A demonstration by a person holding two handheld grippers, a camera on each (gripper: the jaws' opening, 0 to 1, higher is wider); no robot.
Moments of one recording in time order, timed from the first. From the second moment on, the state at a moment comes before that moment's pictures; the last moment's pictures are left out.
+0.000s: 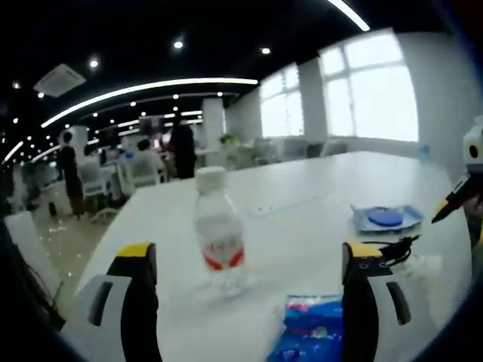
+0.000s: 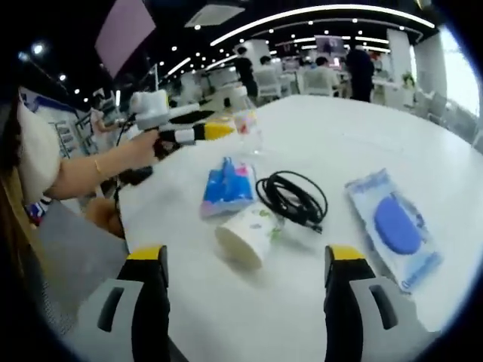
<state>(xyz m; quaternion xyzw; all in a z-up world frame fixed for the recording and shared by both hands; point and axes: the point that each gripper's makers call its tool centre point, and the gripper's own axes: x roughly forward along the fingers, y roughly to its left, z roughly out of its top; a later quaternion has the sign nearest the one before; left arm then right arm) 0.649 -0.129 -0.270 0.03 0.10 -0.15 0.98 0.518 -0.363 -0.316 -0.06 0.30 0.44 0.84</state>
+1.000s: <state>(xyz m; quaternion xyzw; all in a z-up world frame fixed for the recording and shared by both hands) 0.564 -0.193 -0.276 0.05 0.14 -0.28 0.95 0.534 -0.345 -0.349 -0.15 0.28 0.45 0.83</state>
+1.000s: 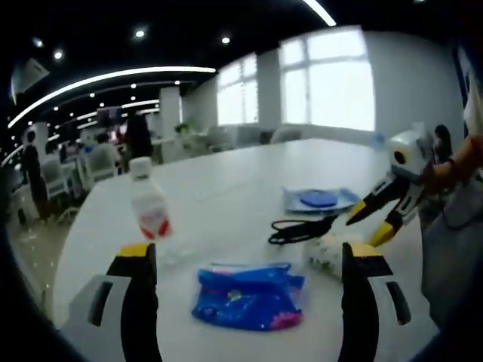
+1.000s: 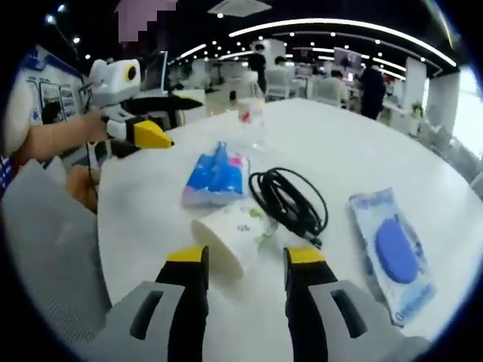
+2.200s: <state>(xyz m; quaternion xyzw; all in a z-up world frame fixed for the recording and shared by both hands) 0.524 -0.235 -0.256 0.05 0.11 -0.35 0.93 0.534 -0.358 -0.331 -0.17 0.33 0.42 0.83</state>
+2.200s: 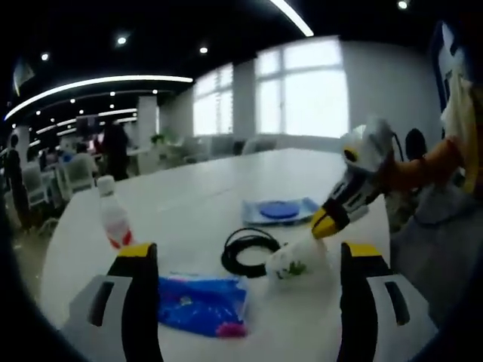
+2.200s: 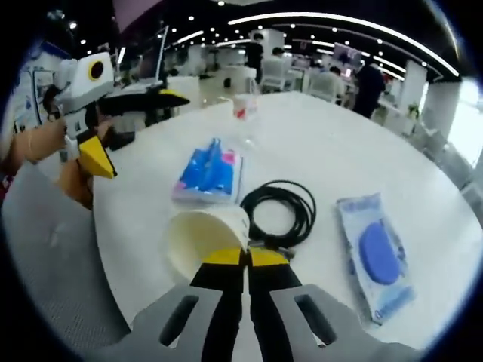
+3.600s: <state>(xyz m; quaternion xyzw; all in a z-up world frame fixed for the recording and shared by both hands) 0.472 -0.306 -0.251 0.23 0.08 -0.48 0.84 0.472 -0.335 -0.267 -0.12 0.44 0.47 0.76</state>
